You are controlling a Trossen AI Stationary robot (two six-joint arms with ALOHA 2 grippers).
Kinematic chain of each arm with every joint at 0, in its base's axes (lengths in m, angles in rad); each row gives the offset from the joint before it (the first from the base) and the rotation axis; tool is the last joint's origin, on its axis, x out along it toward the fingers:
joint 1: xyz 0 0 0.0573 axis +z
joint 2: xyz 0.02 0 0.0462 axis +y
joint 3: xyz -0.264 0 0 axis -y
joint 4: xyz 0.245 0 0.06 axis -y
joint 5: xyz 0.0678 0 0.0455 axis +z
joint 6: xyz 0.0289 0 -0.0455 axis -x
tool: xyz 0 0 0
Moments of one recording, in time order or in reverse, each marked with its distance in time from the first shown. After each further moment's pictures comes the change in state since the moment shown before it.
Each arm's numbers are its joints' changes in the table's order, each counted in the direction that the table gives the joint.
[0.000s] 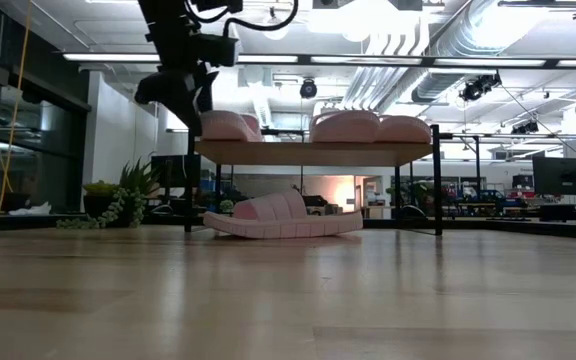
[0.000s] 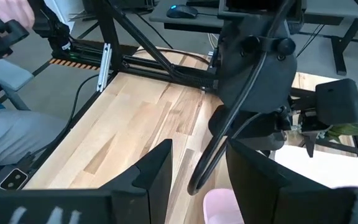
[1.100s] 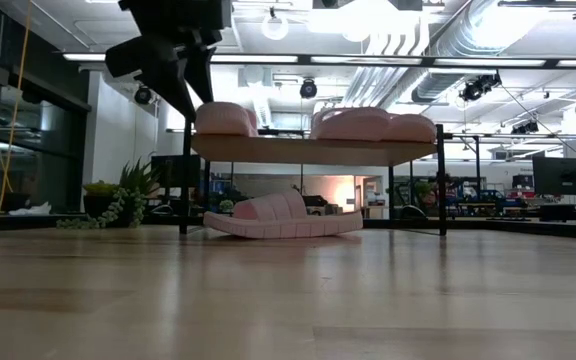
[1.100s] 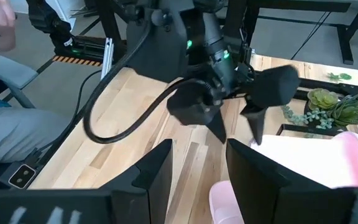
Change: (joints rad) left arm -0.243 -0.006 0.000 -0.033 0.003 0.118; right arm 0.002 0.000 0.000 -0.032 0.001 -0.016
